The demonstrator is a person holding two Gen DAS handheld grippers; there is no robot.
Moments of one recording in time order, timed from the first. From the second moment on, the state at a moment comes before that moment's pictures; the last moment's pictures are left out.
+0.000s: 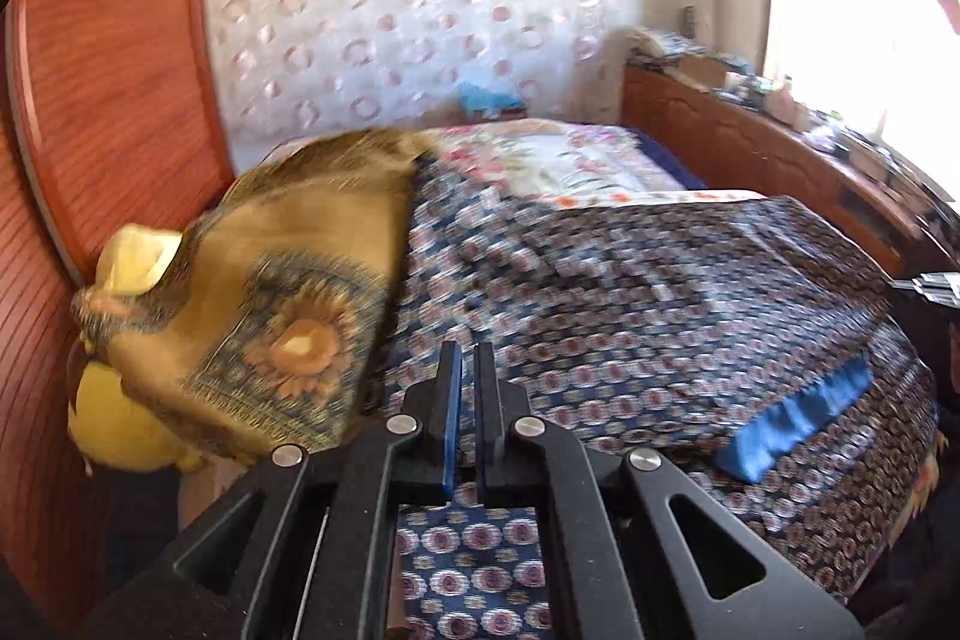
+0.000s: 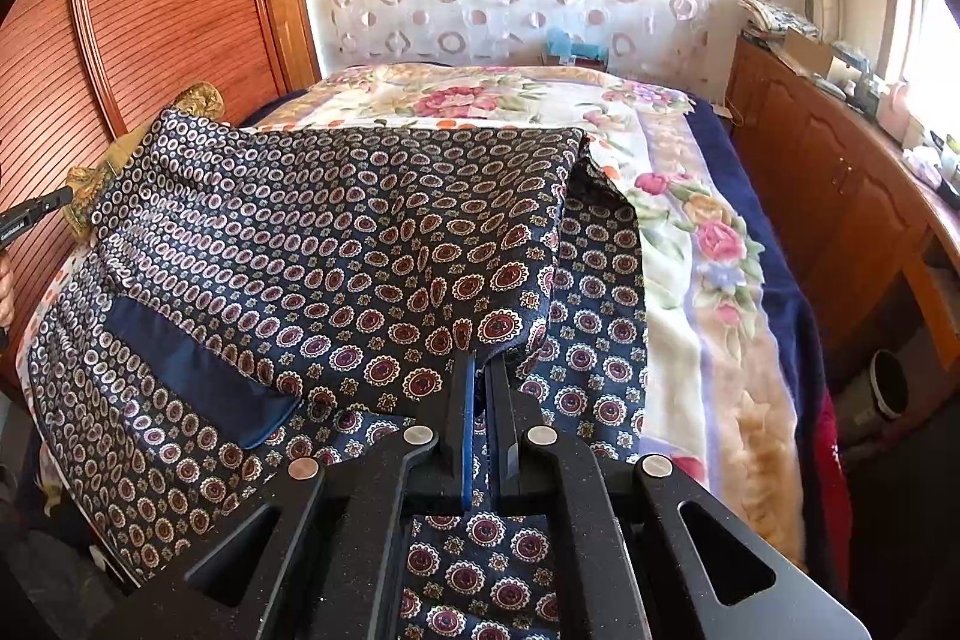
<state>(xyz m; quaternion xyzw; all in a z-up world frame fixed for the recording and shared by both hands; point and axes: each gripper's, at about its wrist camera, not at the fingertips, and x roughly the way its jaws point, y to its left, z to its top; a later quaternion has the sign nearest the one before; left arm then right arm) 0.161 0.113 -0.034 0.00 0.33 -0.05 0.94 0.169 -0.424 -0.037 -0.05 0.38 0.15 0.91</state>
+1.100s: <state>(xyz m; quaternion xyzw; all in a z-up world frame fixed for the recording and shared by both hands) 0.192 0.121 -0.083 -0.02 0.41 -0.02 0.91 0.193 -0.417 -0.064 -0.05 0.40 0.15 0.90</state>
